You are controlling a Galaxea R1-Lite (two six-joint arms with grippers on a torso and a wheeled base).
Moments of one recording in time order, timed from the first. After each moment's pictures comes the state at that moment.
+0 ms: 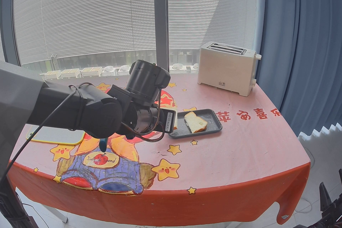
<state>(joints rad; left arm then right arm) -0.65 2.00 -1.36 0.04 0.24 -0.25 0.00 0.02 -0.02 0.00 0.02 0.00</state>
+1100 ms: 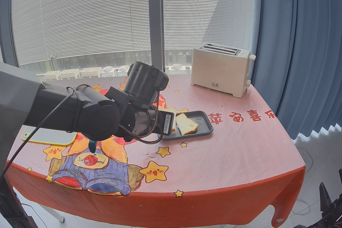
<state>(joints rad) -0.65 1.98 -1.33 0.03 0.25 -0.25 0.00 0.02 -0.02 0.00 0.02 0.00</state>
